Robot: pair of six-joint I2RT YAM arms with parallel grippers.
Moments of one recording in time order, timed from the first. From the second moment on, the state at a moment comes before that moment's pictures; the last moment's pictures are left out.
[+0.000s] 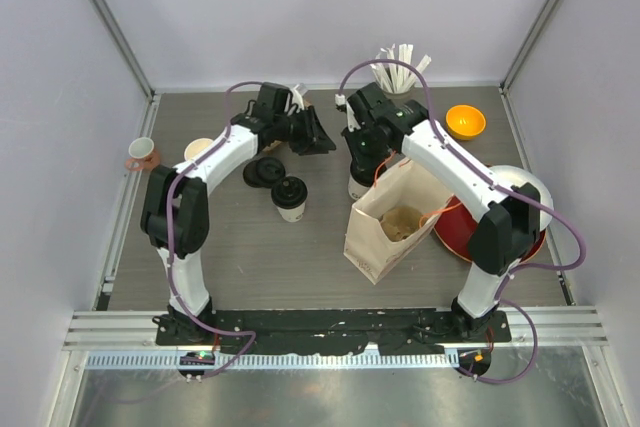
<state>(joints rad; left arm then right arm) -0.43 1.90 1.54 -0.33 0.55 -0.71 0.60 1.75 1.70 -1.00 -0.01 0.15</state>
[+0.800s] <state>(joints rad) -0.41 1.79 1.56 -0.49 0.52 -0.42 0.72 1.78 2.37 -1.21 -0.05 0.11</state>
